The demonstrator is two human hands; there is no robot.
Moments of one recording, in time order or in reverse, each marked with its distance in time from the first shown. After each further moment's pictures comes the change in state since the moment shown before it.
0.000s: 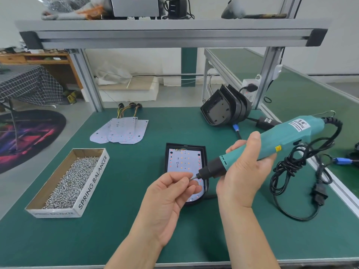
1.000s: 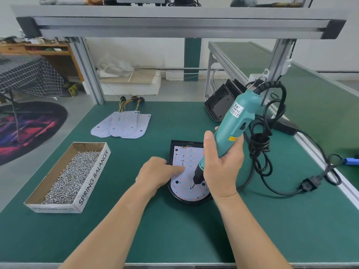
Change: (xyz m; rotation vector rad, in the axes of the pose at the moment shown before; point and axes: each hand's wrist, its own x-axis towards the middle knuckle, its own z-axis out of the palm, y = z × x) left_hand 0.111 0.007 -0.045 1.164 0.190 -0.101; right_hand 0.005 0.057 0.012 -0.288 -0.311 -0.362
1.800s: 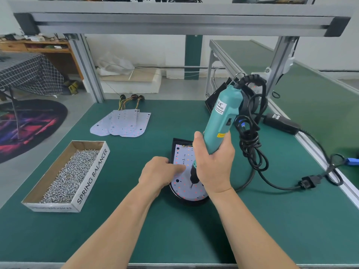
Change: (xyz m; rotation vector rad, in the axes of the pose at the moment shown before) left_hand -0.002 0.002 0.009 -0.019 0.091 0.004; right_hand -0.001 -0.001 0.010 -0.020 -0.113 0.093
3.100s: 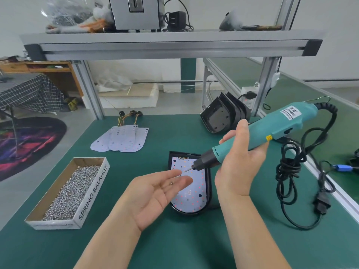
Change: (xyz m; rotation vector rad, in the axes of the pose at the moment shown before) left_hand -0.077 0.026 -0.048 -1.188 -0.488 -0.173; right_hand 0.032 -0.055 -0.022 0.420 0.381 0.170
